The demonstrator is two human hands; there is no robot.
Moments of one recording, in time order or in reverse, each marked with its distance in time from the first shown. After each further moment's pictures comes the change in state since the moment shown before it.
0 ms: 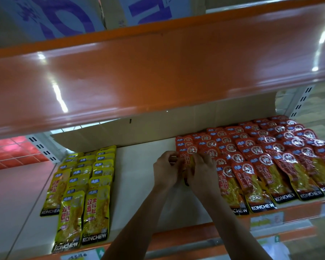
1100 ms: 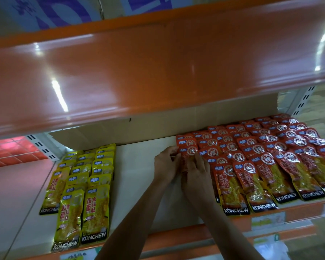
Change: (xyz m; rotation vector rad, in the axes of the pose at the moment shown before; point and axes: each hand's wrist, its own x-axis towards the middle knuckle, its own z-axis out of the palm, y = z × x) left_hand 0.013 -0.001 0.000 0.085 -0.068 0.089; right_hand -0.011 -0.003 0.019 -0.104 -0.040 -0.061
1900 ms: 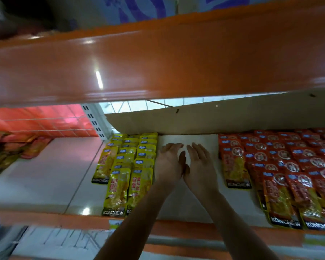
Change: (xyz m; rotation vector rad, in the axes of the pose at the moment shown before) left_hand -0.039 -0.030 -0.100 0.394 0.267 0.095; right_hand 0.003 -0.091 0.032 0.015 -0.009 -0.285
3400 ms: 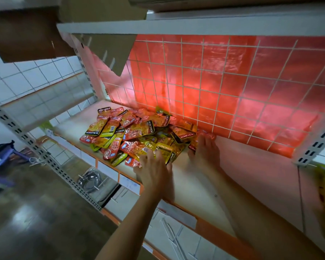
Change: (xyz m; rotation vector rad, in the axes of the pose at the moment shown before) left_hand -0.048 -0.497 -0.340 0.509 0.042 -0.741; right_hand 0.108 -0.473 0.354 -0.091 -0.294 -0.219
